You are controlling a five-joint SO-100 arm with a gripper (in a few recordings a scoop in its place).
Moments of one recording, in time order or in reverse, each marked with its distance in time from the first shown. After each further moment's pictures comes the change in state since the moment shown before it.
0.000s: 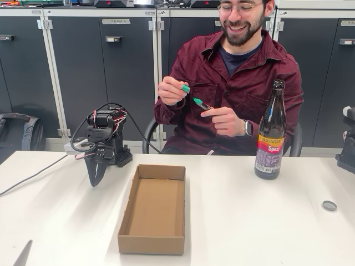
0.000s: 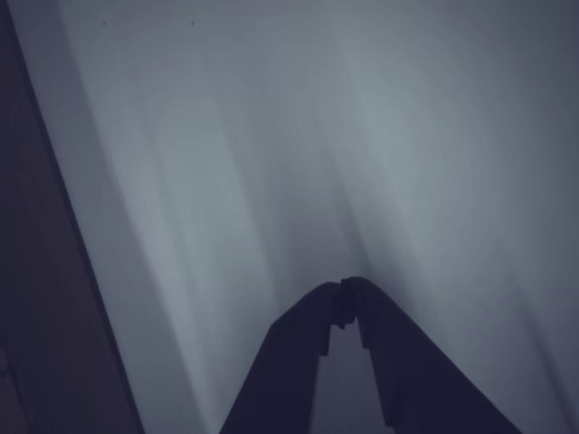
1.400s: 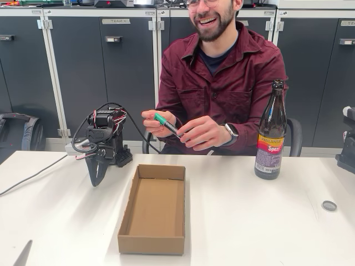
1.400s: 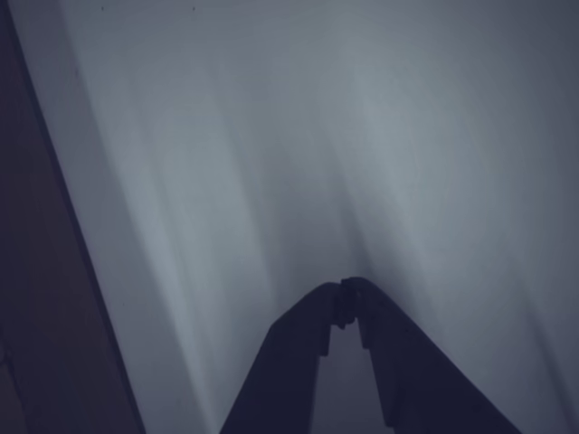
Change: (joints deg) arm -0.8 0.0 0.0 1.1 0.0
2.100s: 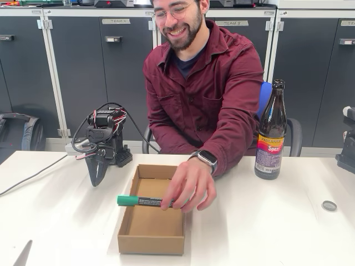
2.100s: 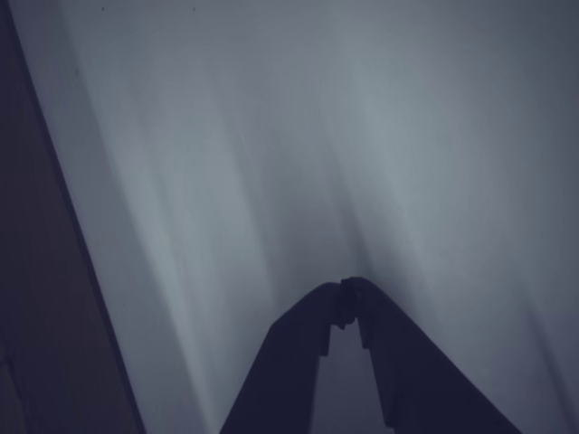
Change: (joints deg) arm 0.0 0.0 0.0 0.0 0.0
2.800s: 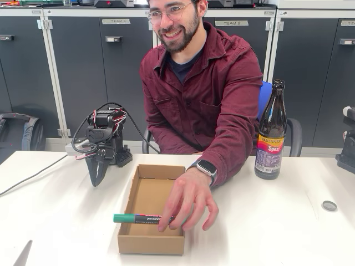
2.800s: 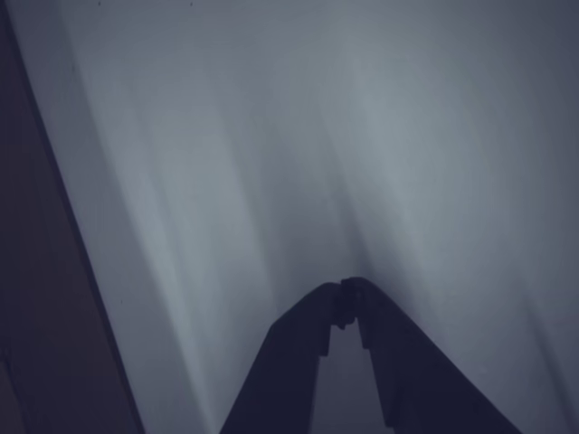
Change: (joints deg) arm -0.1 0.0 0.0 0.4 0.0
